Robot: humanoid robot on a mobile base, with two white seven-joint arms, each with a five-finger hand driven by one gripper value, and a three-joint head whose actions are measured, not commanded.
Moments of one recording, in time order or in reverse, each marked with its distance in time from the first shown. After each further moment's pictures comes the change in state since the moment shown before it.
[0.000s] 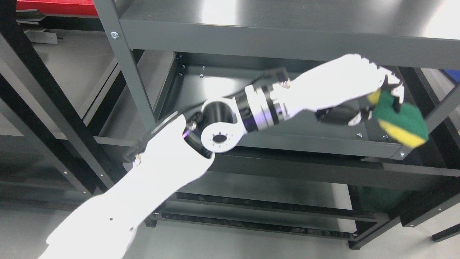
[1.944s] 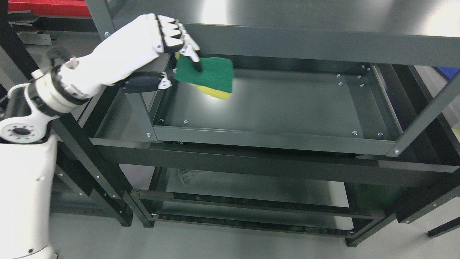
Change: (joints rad) left arm 0.368 0.353 0.795 -0.121 0.281 -0.478 -0.442; right arm 0.000 0.000 0.000 0.000 0.000 0.000 -0.005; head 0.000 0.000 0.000
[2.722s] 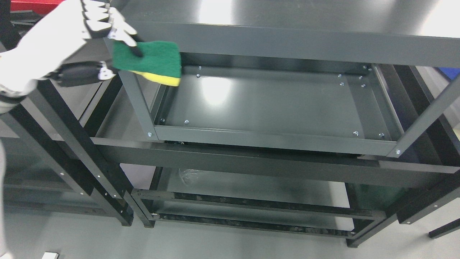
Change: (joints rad) left arm -0.041 0.053 0.004 -0.013 0.028 -0.001 0.004; right arm 0.000 0.000 0.000 0.000 0.000 0.000 0.006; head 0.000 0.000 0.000
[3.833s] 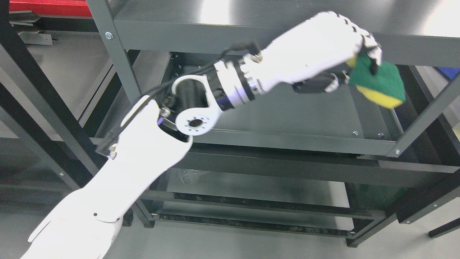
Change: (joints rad) left arm -0.297 -0.350 -0.781 0.090 -0.409 0.433 0.505; right arm 0.000 0.000 0.000 0.000 0.000 0.000 0.000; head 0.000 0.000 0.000
